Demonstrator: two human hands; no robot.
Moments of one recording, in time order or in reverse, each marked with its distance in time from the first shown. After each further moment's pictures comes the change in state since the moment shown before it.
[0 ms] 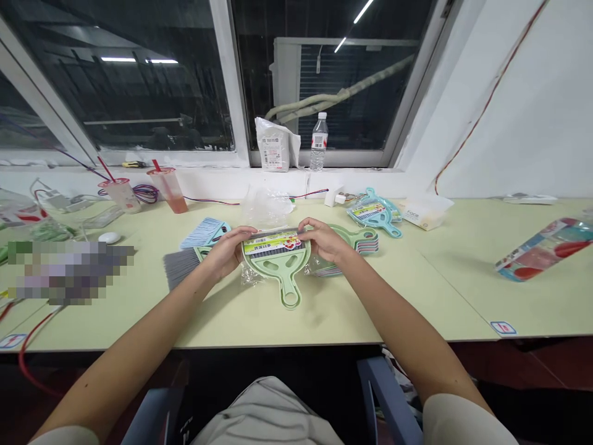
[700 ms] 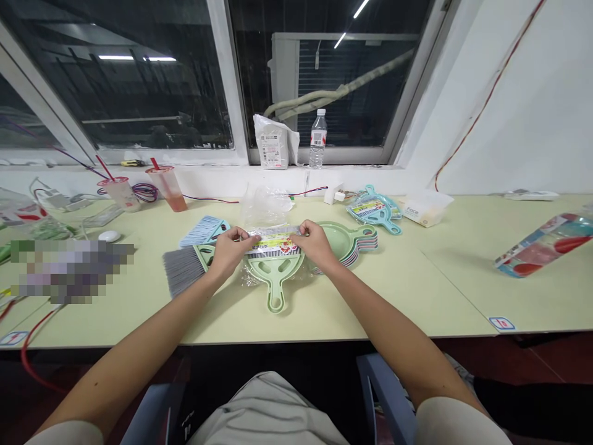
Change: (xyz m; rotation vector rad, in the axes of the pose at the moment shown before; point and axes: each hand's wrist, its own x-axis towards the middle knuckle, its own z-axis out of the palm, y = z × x) left_hand 0.003 -0.024 0.002 0.580 0.326 0.390; right_hand 0.000 0.028 0.022 -0.472 0.364 -0.414
